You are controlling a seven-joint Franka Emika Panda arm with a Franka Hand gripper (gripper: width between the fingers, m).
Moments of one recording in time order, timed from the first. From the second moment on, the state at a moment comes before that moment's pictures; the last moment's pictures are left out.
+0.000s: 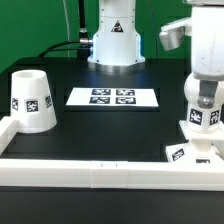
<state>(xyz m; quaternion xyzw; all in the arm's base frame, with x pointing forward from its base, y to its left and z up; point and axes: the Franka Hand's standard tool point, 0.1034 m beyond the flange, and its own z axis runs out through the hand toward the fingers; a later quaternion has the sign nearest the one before) 0.634 0.089 0.111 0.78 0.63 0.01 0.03</state>
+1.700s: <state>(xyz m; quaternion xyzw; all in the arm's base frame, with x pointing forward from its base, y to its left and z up) 0.640 0.082 0.111 0.55 0.84 -0.01 0.07</state>
